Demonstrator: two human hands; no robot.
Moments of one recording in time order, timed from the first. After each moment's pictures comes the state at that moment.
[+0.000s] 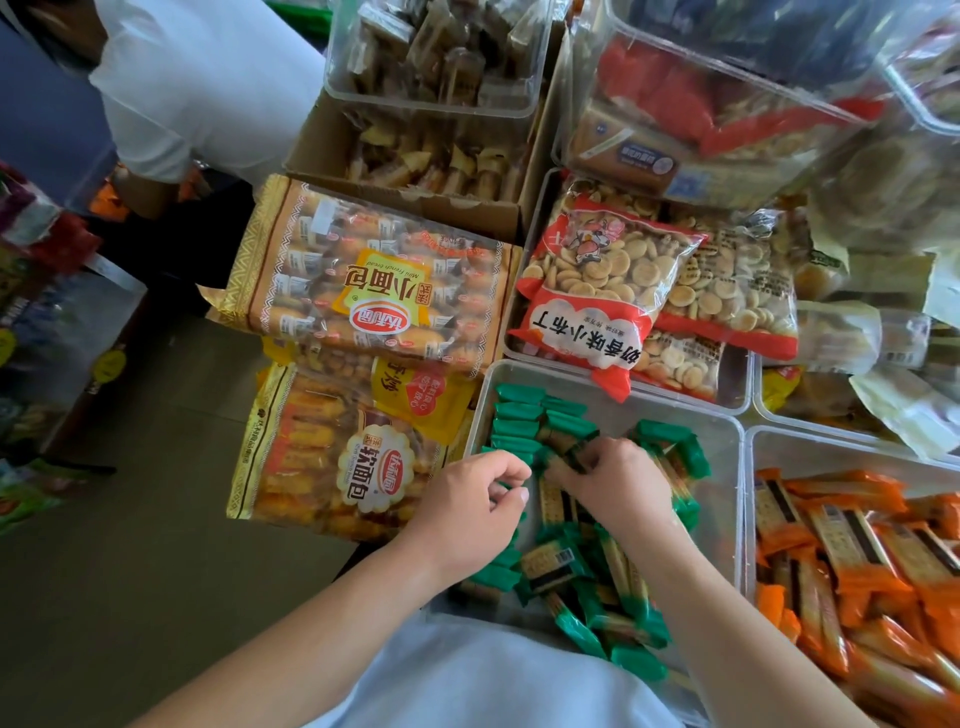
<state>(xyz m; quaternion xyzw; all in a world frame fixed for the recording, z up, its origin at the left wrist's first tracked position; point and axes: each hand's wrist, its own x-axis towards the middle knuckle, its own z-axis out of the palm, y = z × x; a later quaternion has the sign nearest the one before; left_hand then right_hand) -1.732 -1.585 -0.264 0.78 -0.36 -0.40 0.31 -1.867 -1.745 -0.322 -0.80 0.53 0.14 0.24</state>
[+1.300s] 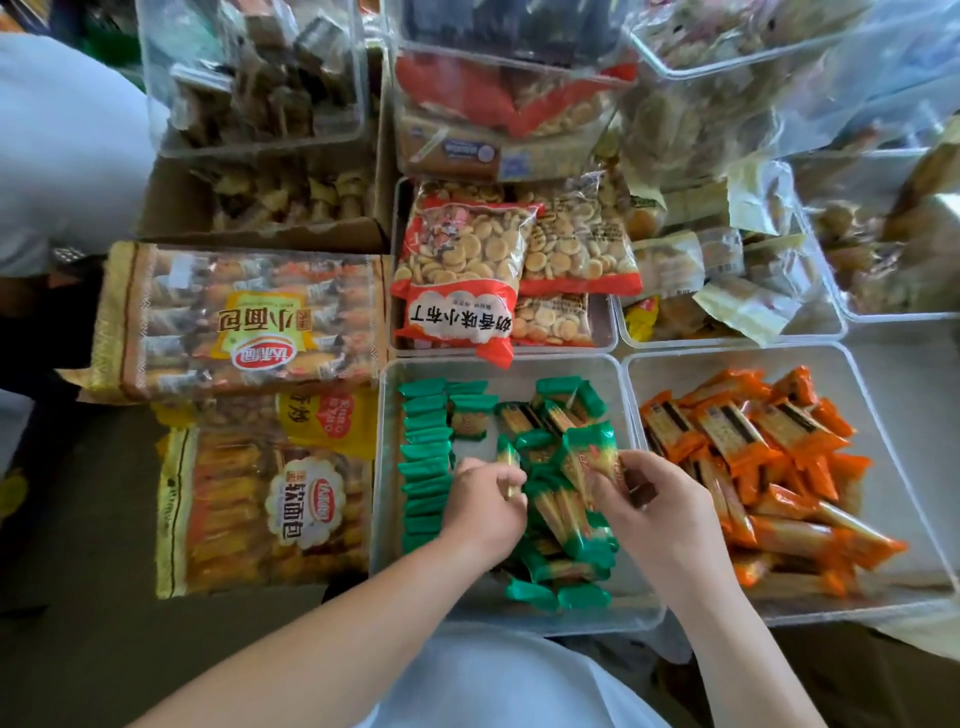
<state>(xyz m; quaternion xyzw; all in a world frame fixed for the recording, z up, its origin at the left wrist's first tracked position) -1.822 -1.631 -0.294 0.79 -0.33 -0.47 0.21 -2.002 -1.682 -0.238 -0.67 0.61 -0.17 0.38</state>
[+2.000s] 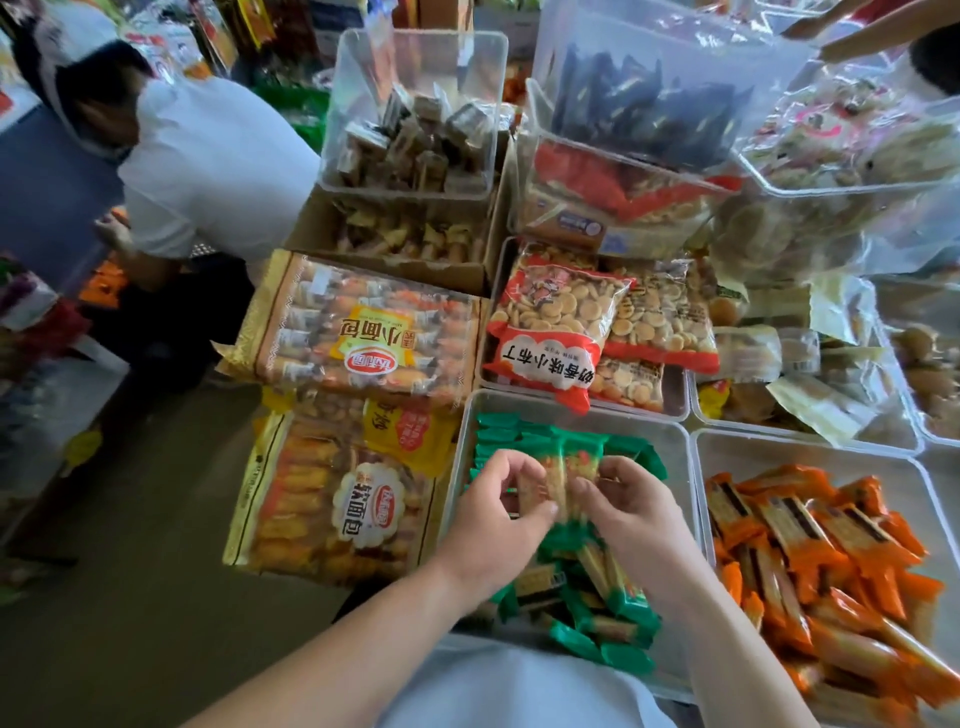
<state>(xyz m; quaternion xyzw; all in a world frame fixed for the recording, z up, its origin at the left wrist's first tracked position) -1.776 -1.585 -0.222 0.72 -0.30 -0.43 0.45 -1.916 -1.682 -0.205 -0.63 0.50 -0.16 0.57</state>
